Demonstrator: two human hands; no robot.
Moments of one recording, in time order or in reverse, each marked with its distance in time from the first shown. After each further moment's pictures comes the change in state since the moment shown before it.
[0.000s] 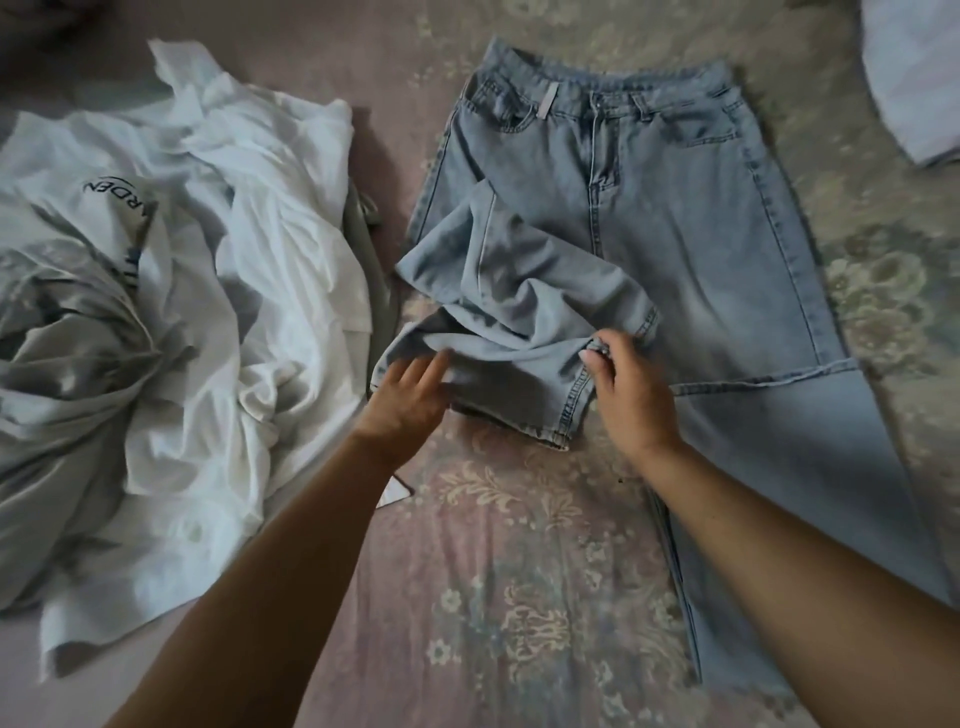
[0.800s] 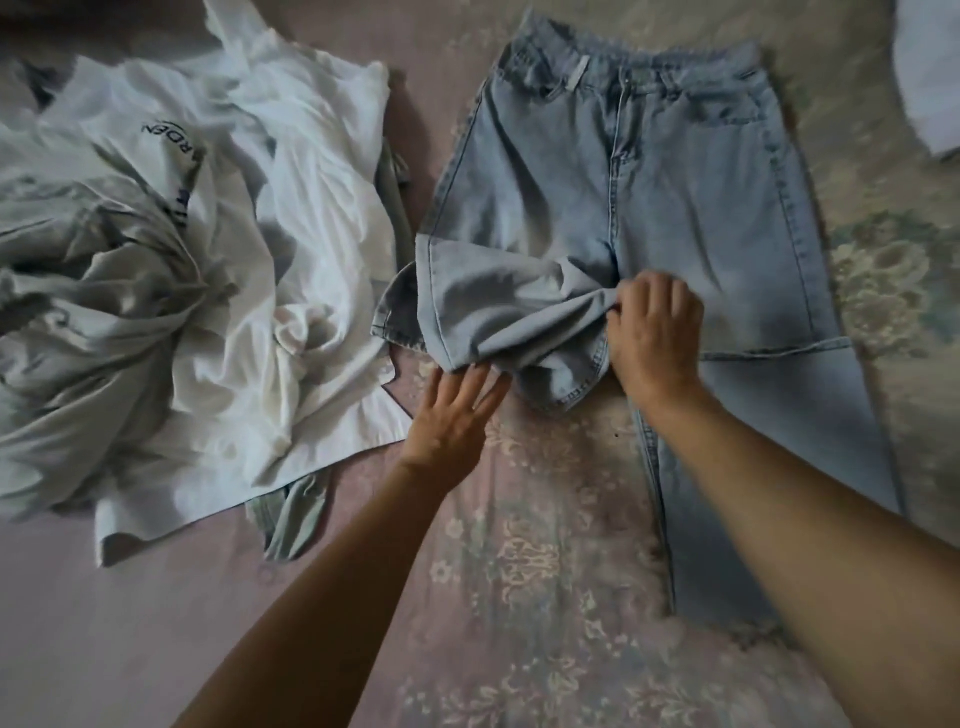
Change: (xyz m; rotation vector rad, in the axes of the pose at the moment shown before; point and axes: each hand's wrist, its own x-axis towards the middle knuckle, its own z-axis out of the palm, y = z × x) left_hand -0.036 0.089 -0.038 -0.112 -0.127 -0.311; right_hand 0.007 -0.007 -0.017 -0.576 0.315 -0.351
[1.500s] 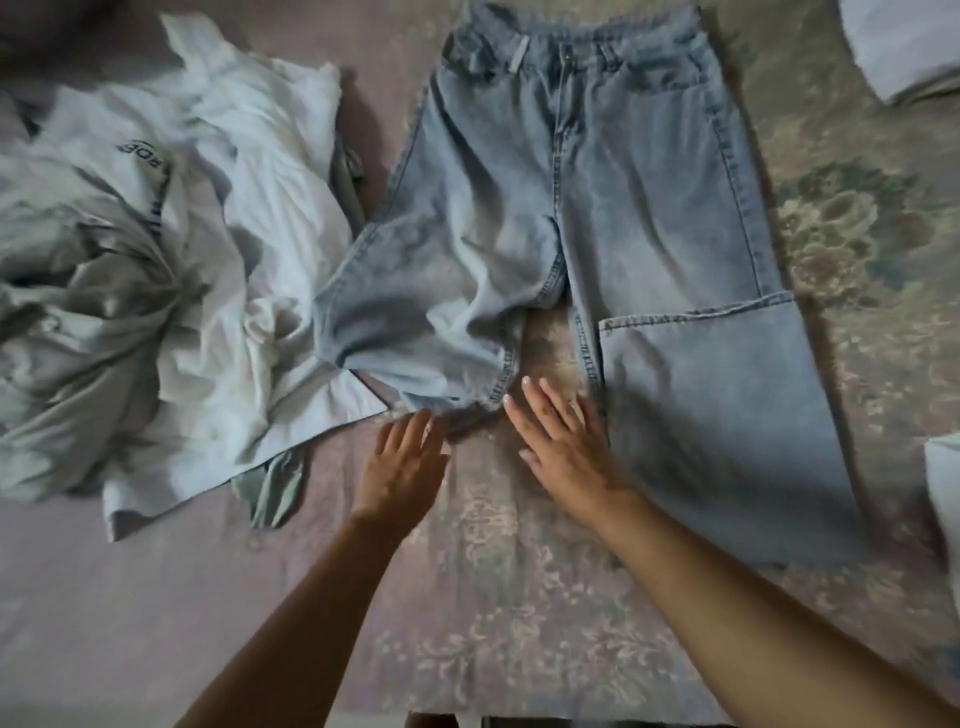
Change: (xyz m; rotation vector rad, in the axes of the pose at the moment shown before) left_hand -0.066 0.038 -0.016 -0.071 -0.001 -0.056; right_hand -0.142 -0.014 -0.042 0.259 -0.486 -0.235
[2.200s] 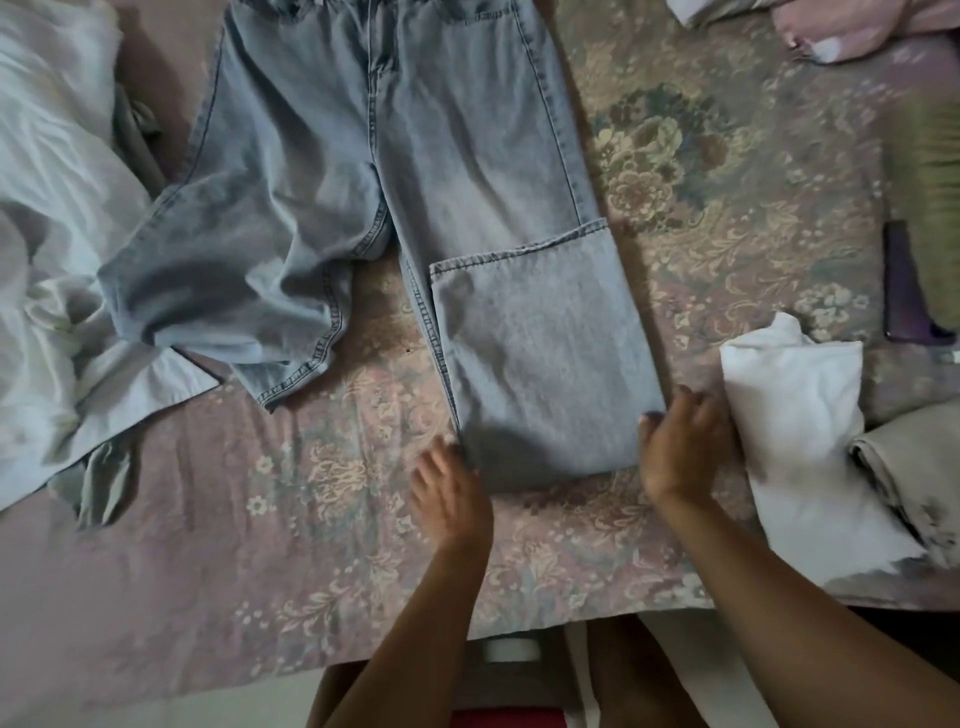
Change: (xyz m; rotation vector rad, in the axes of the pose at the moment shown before) left_hand 0.008 0.260 0.017 -0.471 -0.401 -0.796; right_hand -0.181 0.179 -0.035 0.150 0.034 1.024
